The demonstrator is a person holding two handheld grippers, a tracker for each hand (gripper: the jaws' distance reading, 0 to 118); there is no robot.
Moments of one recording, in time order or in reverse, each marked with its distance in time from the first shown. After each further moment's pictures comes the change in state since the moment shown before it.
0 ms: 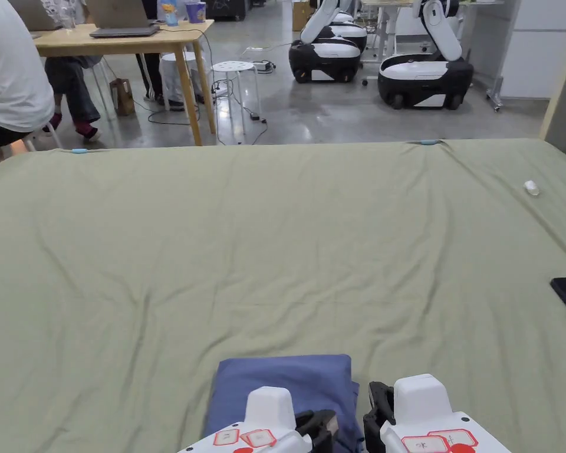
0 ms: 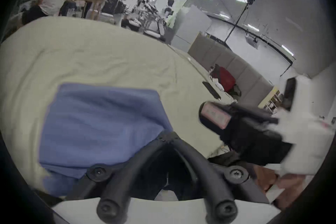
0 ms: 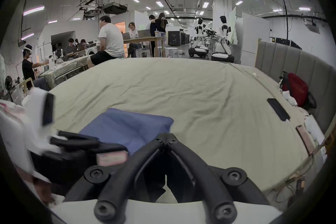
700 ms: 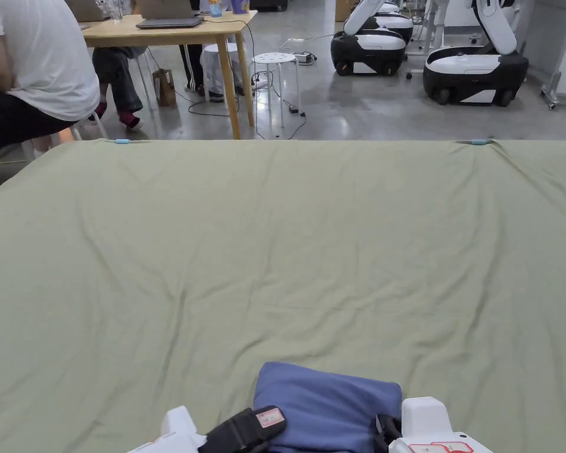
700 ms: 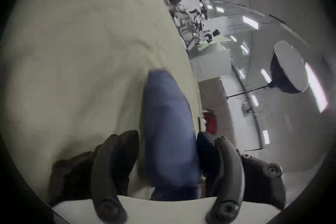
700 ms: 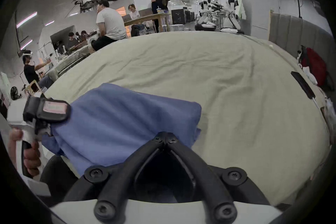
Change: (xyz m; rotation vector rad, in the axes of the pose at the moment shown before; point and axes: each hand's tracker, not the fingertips) left arm -0.165 -0.027 0.010 0.011 -0.206 0.766; right arm 0.005 -0.027 -0.080 -0.188 0.090 -0.070
